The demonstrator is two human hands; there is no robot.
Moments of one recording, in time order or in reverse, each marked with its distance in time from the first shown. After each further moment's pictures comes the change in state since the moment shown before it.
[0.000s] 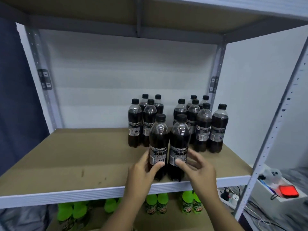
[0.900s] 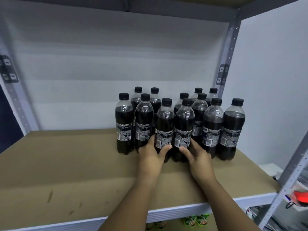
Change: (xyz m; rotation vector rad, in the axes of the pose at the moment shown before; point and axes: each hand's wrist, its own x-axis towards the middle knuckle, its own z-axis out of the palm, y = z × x) left_hand 0.132 -0.059 0.077 0.199 0.137 -0.032; right_hand 0.136 0.090 0.023 -0.310 -0.010 -0.110
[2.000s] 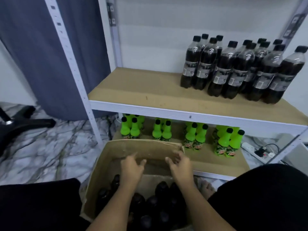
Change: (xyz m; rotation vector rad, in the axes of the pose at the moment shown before) left_hand -0.337 -0.112 -0.248 0.308 0.024 -0.642; right_hand -0.359 -0.079 0.121 0.104 -0.411 0.354
